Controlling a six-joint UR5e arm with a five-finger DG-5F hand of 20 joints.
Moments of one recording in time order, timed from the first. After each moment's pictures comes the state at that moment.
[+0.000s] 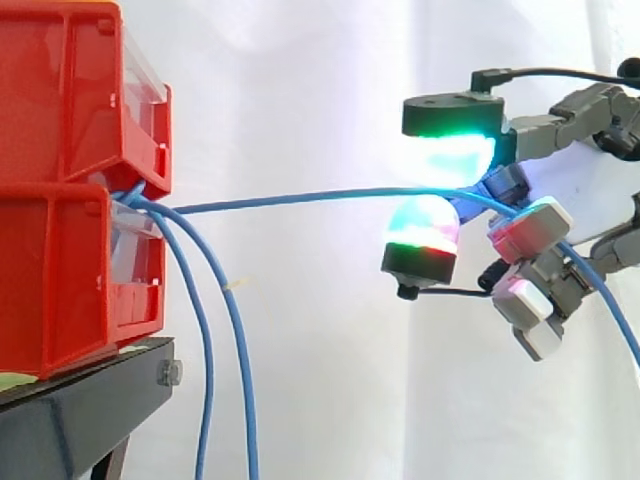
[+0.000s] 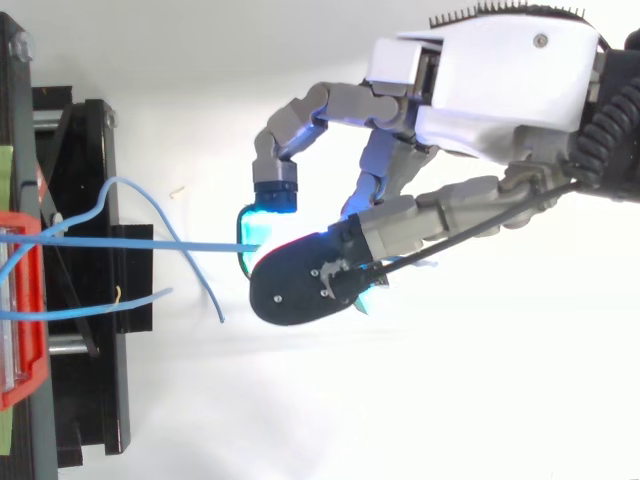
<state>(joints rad) 0.14 -2.26 -0.90 -3.56 -1.26 0.01</state>
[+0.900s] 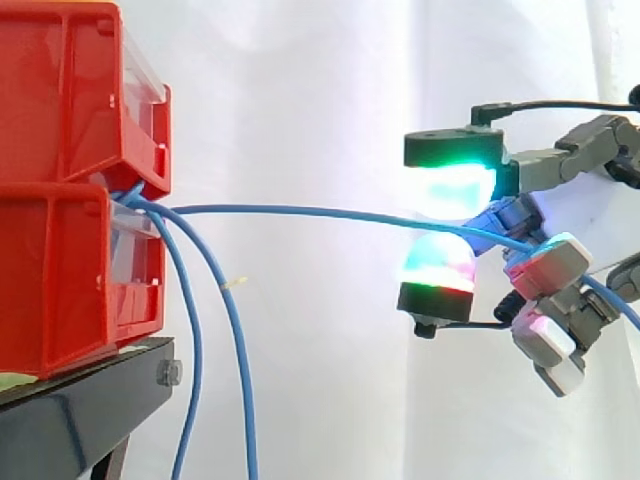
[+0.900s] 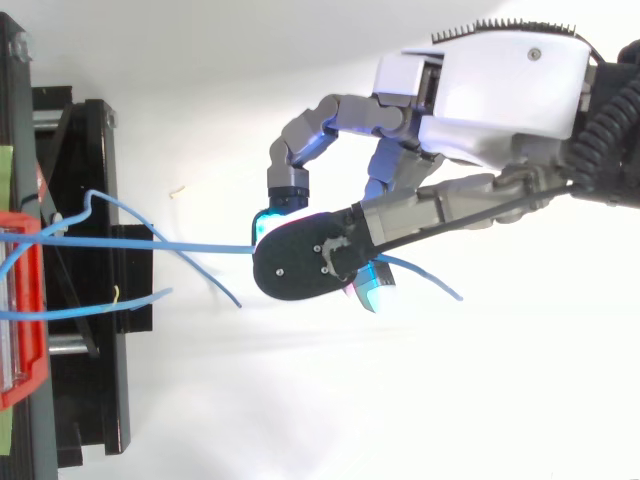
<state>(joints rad) 0.14 -2.26 -0.94 -3.56 -1.26 0.04</state>
